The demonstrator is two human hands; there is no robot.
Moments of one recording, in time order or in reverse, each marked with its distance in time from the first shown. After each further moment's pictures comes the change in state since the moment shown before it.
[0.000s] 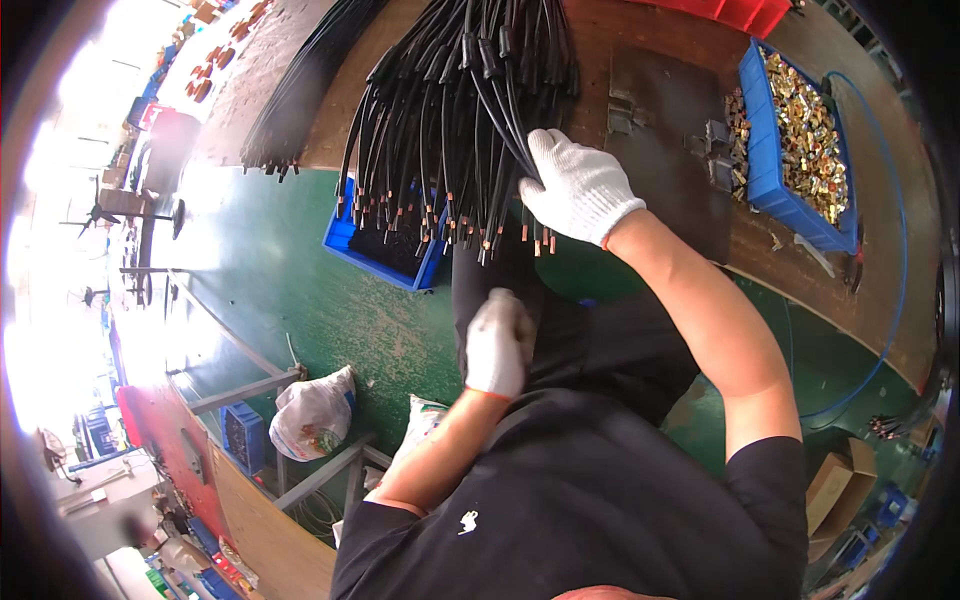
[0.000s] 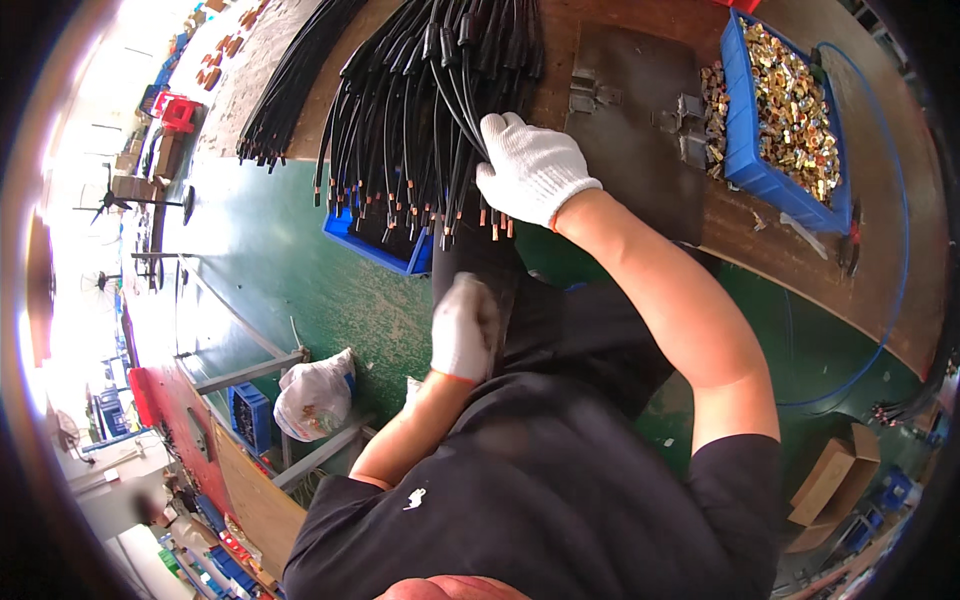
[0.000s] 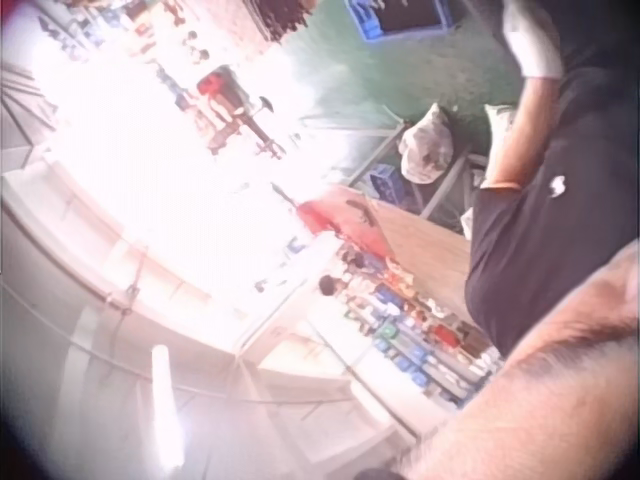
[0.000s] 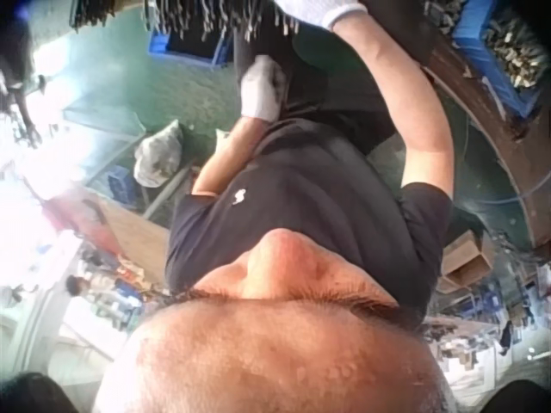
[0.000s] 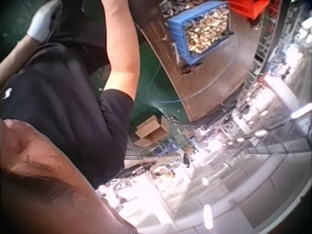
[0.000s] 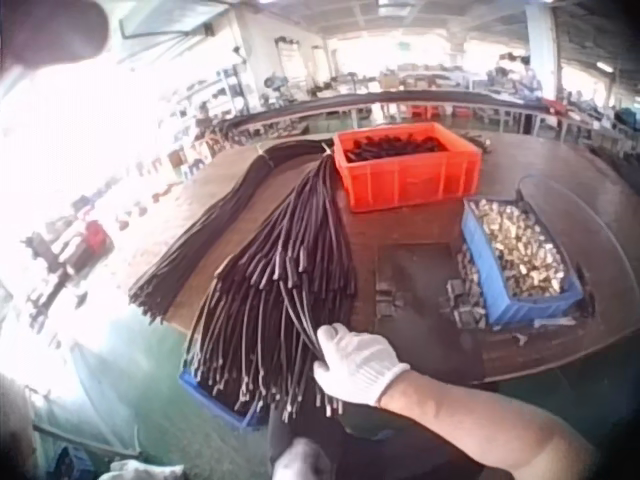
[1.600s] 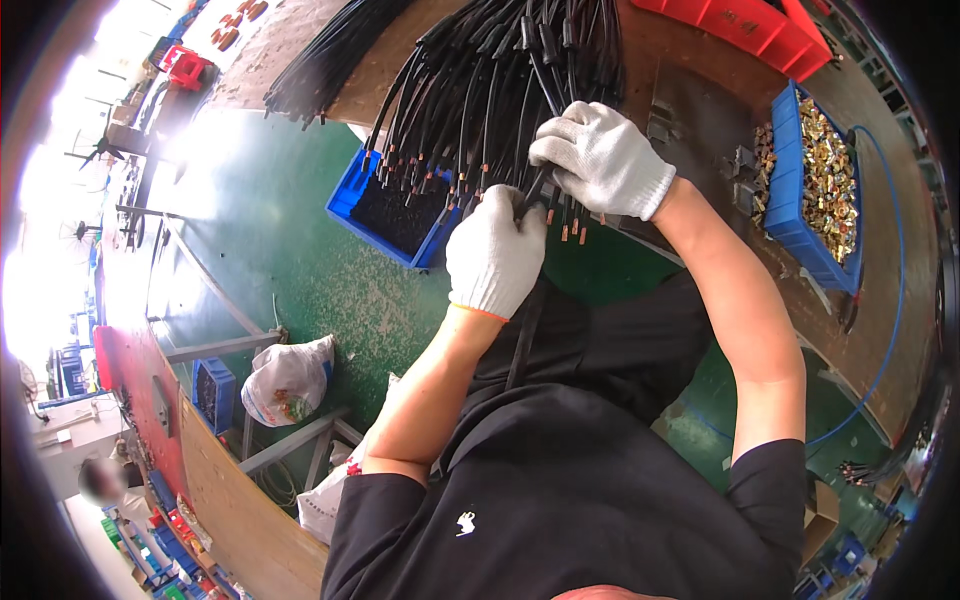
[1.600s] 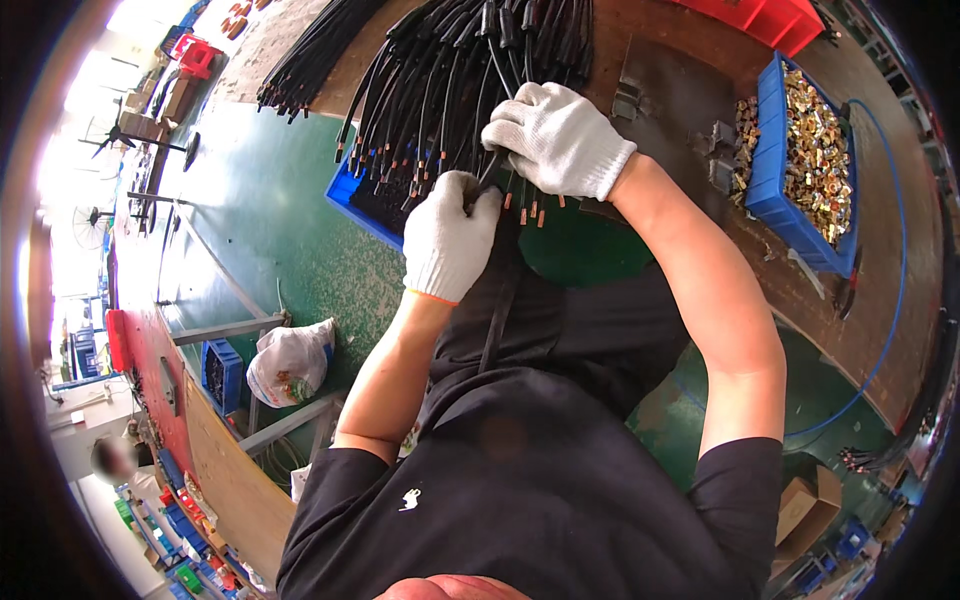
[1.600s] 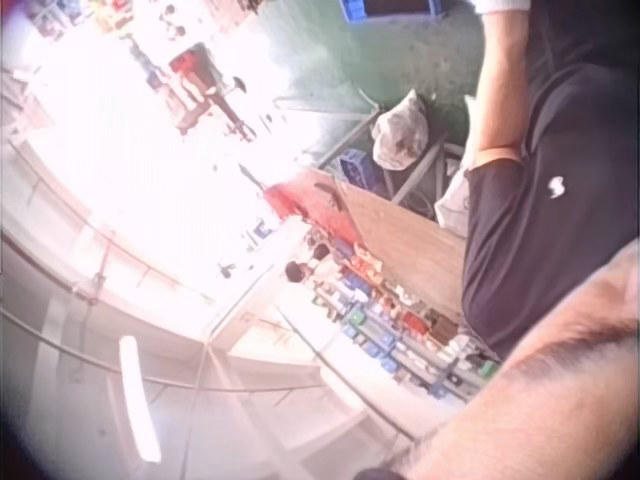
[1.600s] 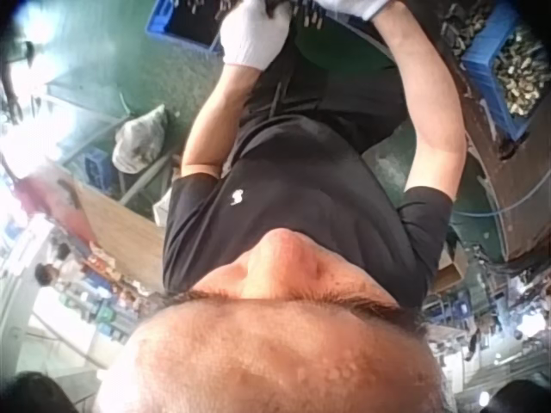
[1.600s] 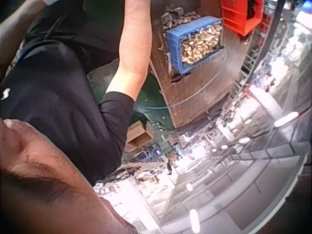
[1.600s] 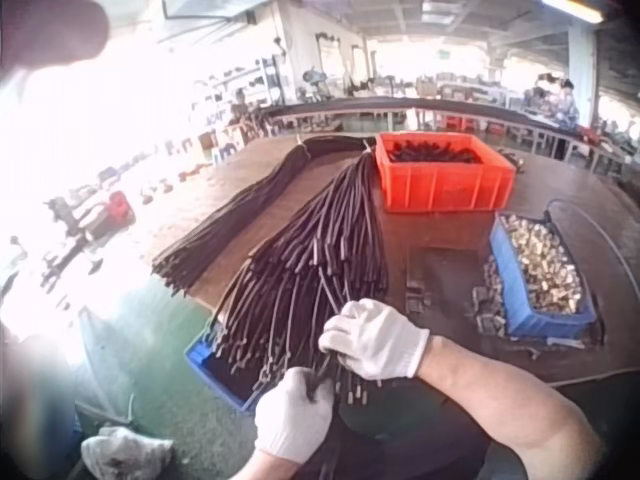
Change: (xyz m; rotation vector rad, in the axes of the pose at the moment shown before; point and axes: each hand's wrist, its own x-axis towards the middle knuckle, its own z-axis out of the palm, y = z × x) left_hand 0.025 0.094 0.016 0.881 0.326 0.681; right_hand 0.029 0.016 -0.015 -0.041 0.146 -0.764
